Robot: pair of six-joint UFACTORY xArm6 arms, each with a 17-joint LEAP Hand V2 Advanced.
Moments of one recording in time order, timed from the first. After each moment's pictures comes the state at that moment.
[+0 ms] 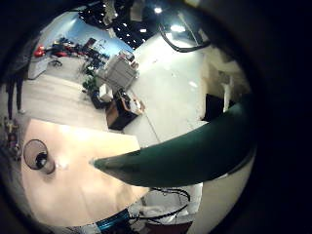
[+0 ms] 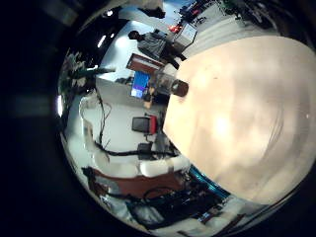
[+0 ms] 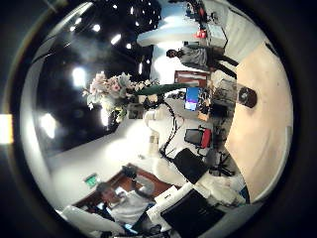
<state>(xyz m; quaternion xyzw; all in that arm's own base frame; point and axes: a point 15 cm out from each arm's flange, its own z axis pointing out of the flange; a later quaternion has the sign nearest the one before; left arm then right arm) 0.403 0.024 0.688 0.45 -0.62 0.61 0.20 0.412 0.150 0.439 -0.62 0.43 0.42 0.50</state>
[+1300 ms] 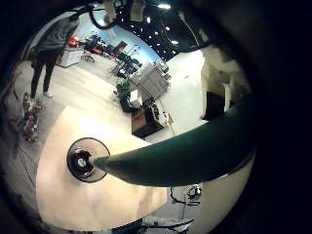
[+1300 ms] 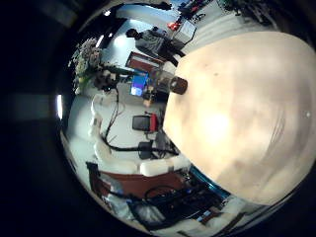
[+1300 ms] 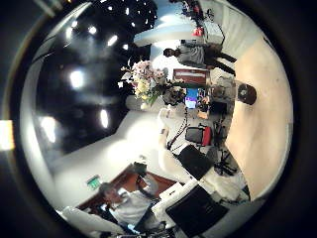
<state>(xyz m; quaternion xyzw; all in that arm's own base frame) 0.480 0.151 0.547 0.56 -0.55 0.58 0.20 0.421 0.159 0.426 -0.62 0.43 0.43 0.49</state>
